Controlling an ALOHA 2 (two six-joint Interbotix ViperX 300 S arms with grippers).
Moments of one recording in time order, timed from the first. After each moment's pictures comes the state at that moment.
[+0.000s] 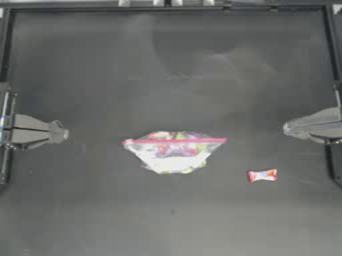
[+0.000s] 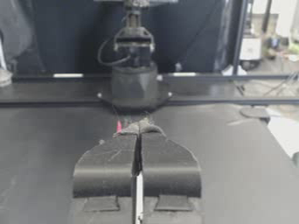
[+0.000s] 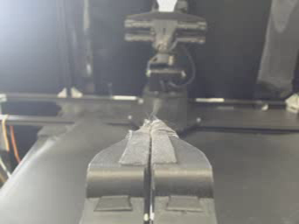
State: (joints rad) left arm 0.00 -0.96 1.17 0.00 -0.30 0.00; right arm 0.00 -0.96 1.17 0.00 -0.29 0.00
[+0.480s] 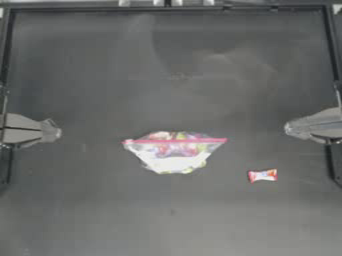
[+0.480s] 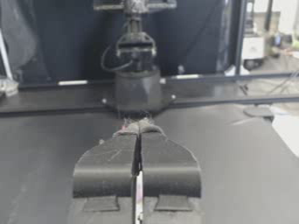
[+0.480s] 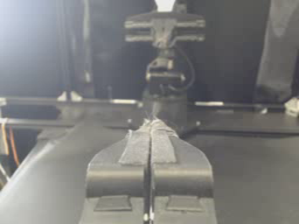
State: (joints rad) left arm 0.00 -1.02 1.16 0.01 -0.25 0.04; right arm 0.00 -0.97 1.18 0.00 -0.31 0.00
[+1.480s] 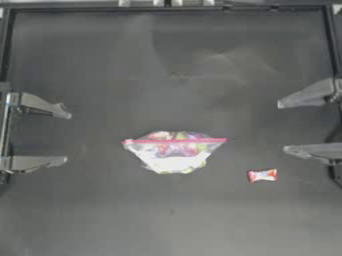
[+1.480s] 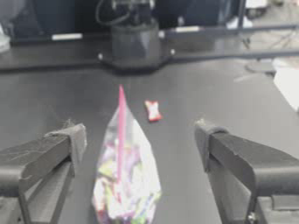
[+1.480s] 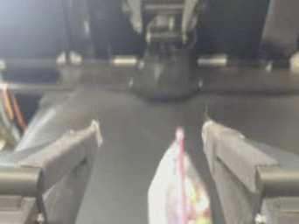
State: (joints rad) left arm 0.03 -0.97 1.10 0.01 -0.04 0.04; right arm -0.05 -0.92 0.97 0.04 0.08 0.00
